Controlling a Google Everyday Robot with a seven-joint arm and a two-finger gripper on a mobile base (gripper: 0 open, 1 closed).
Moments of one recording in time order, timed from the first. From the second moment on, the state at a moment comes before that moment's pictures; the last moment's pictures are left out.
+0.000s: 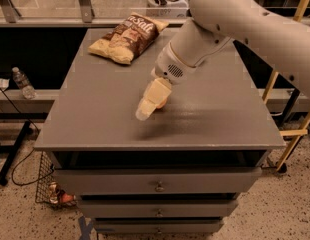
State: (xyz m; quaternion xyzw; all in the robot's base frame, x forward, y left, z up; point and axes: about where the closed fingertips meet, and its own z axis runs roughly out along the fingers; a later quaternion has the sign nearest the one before) arm 0.559 0.012 0.861 -0.60 0.74 0.20 0.22
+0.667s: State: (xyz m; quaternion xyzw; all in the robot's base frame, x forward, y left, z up) arm 0.558 -0.012 0.843 -0.58 0.76 0.21 0.22
